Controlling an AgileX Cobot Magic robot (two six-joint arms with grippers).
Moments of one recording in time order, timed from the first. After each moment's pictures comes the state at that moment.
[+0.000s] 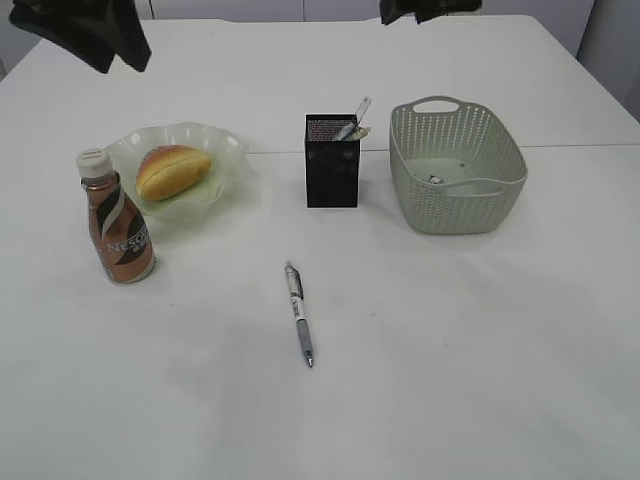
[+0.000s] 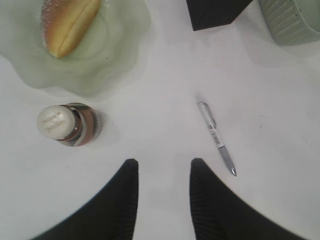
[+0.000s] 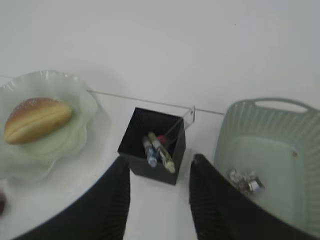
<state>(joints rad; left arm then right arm) -0.40 1.72 -1.82 -0.05 1.25 -0.21 0.35 1.89 -1.84 -0.04 0.72 0.17</state>
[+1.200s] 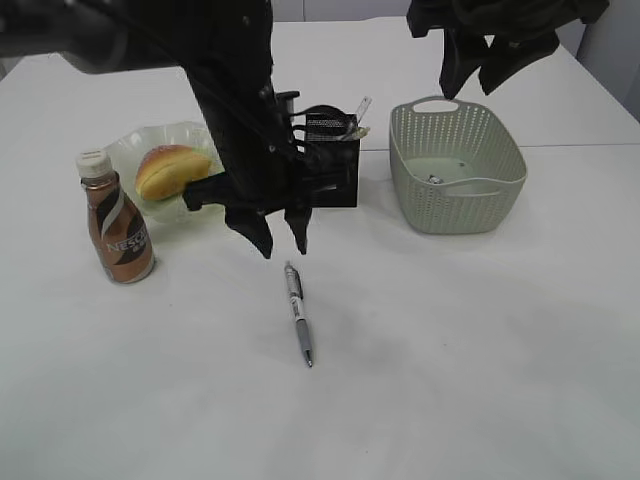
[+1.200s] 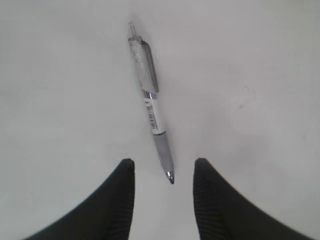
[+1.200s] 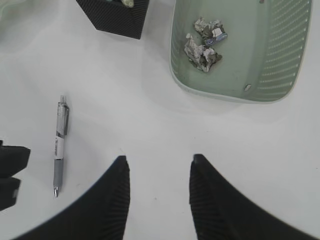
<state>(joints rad) -0.61 2.14 -1.82 -0.10 1.14 -0.60 0.35 1.81 -1.84 -0.06 1.25 0.17</state>
